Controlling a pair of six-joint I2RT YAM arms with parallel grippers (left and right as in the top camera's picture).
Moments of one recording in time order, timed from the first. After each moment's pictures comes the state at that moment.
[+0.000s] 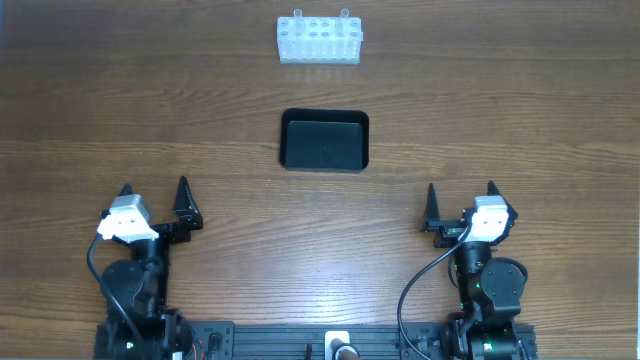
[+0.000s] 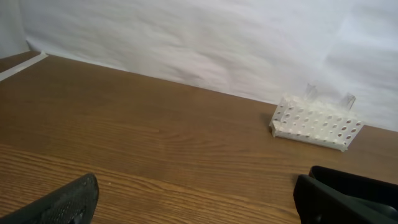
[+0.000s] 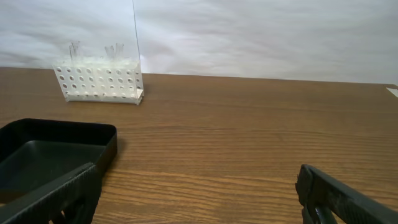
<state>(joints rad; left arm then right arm) 0.08 0.01 0.01 -0.07 0.00 -0.20 0.04 0.01 0.01 -0.07 0.02 -0.03</state>
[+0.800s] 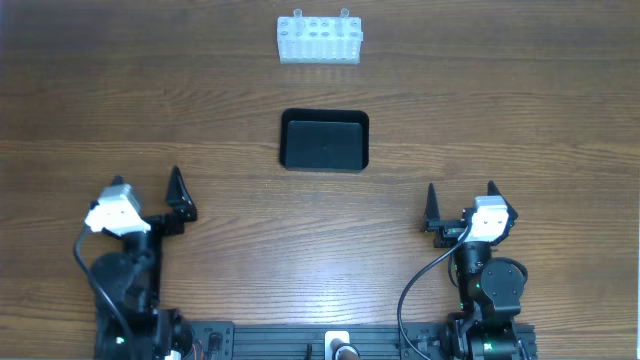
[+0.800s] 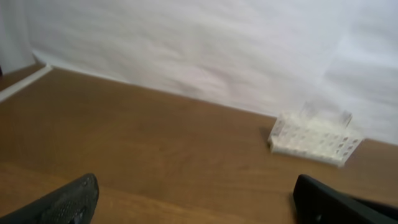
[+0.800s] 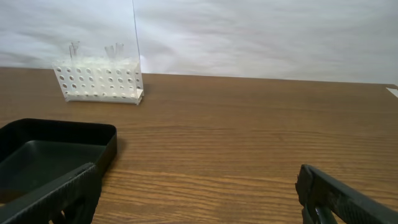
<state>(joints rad) 0.07 0.21 0.17 -0.02 -0.02 -0.20 0.04 0.01 0.01 -0.07 0.02 -0.03</state>
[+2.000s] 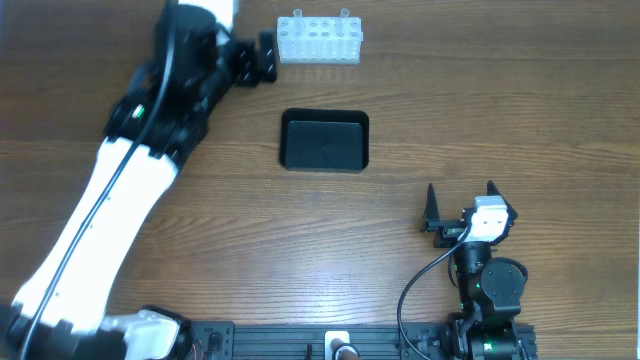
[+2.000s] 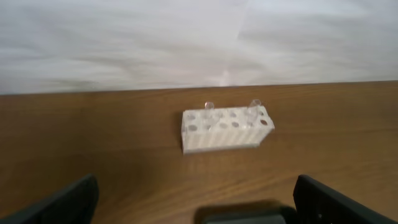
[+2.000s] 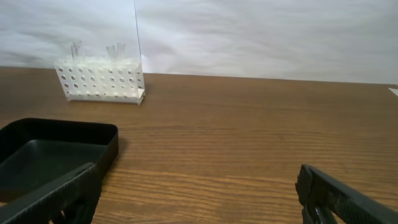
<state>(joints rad) -0.37 1.49 1.47 -0.48 -0.13 -0.20 0.04 0.01 0.01 -0.07 0.01 -0.03</state>
